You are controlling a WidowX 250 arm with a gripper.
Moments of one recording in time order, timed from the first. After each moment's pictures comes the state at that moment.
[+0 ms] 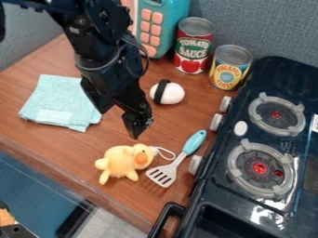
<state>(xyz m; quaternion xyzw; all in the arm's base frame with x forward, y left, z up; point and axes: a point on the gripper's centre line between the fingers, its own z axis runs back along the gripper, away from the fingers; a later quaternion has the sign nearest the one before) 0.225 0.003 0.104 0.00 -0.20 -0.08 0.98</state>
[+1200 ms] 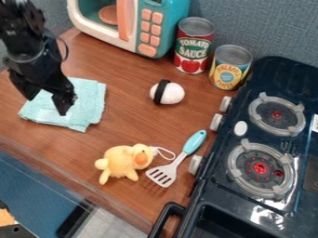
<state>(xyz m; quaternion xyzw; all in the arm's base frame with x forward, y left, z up) 0.228 0.141 0.049 0.08 -0.16 0.07 0.98</state>
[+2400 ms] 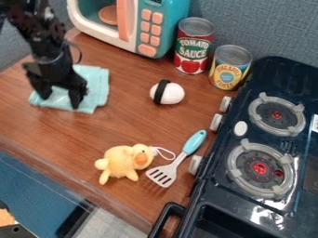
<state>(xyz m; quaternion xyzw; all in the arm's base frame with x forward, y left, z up) 0.276 0.174 0.007 0.07 -0.15 0.15 0.98</state>
